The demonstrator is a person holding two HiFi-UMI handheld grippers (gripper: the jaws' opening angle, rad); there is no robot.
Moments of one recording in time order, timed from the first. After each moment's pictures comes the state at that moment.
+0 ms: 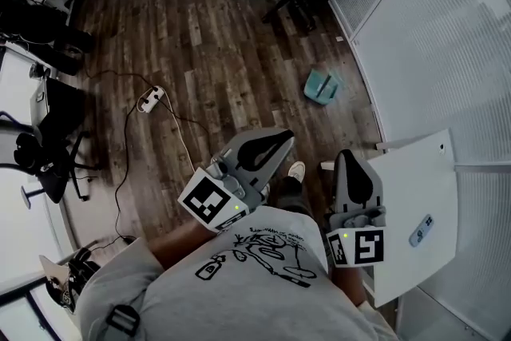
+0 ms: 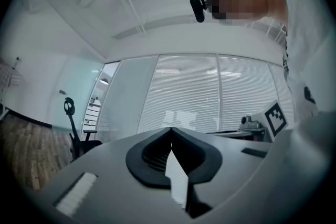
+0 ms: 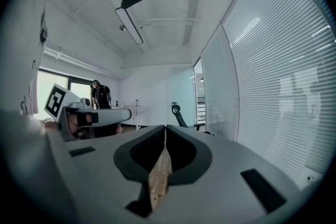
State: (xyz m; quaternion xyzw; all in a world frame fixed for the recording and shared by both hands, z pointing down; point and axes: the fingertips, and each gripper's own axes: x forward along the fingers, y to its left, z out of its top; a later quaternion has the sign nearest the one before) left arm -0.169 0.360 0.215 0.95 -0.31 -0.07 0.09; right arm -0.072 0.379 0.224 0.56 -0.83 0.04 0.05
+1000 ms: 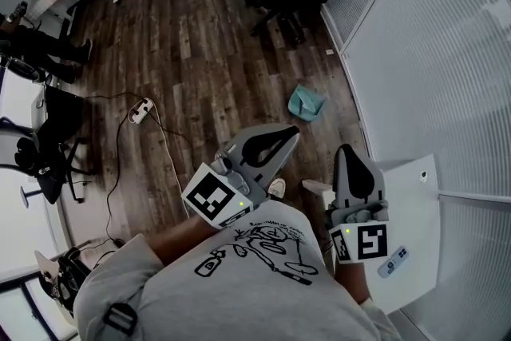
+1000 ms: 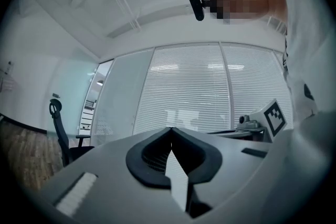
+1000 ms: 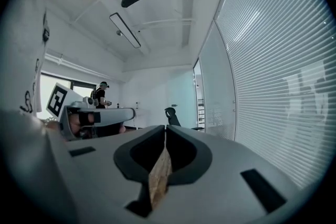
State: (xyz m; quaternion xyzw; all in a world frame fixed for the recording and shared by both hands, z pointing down) left arm 0.017 0.250 0.203 0.95 -0.31 -0.06 0.06; right arm 0.104 0.264 0.217 0.53 -0.85 0.03 0.03
